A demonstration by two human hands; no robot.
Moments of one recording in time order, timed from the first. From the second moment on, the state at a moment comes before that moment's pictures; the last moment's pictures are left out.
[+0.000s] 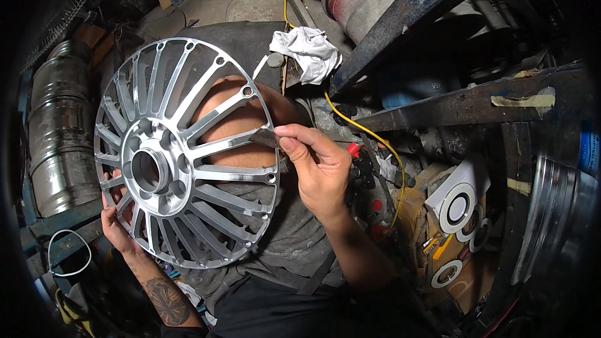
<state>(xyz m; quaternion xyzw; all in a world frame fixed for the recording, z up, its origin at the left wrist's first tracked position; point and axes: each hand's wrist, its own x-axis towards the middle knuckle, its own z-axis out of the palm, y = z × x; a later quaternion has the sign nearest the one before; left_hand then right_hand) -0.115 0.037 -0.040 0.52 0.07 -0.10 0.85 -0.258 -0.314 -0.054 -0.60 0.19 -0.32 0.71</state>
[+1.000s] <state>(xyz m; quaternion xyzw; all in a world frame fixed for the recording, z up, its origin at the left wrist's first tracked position) -0.116 0.038 -0.040 0.51 0.07 -0.11 0.85 -0.254 -0.311 -0.051 -0.59 0.20 -0.33 0.71</state>
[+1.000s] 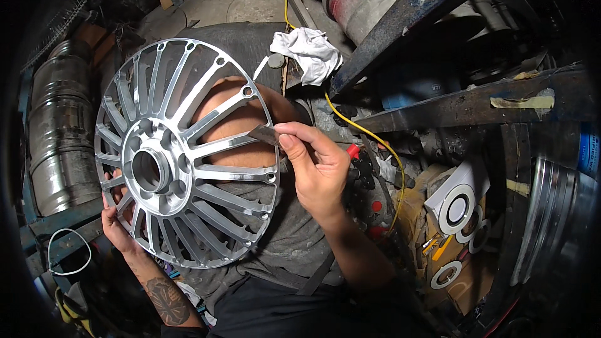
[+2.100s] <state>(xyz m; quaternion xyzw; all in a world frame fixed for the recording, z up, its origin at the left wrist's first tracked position) -0.116 0.038 -0.038 0.50 0.08 -0.12 0.85 -0.264 -0.302 -0.047 -0.63 0.22 -0.33 0.66</state>
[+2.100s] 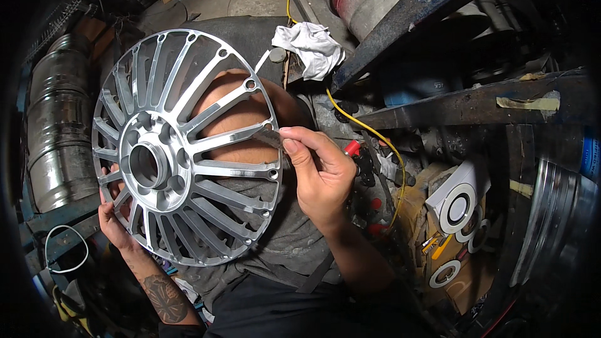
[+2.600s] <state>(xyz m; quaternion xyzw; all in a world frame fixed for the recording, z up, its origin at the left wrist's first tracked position) -0.115 0.038 -0.040 0.49 0.07 -0.12 0.86 -0.280 -0.297 -0.051 -0.68 0.23 -0.33 0.61</state>
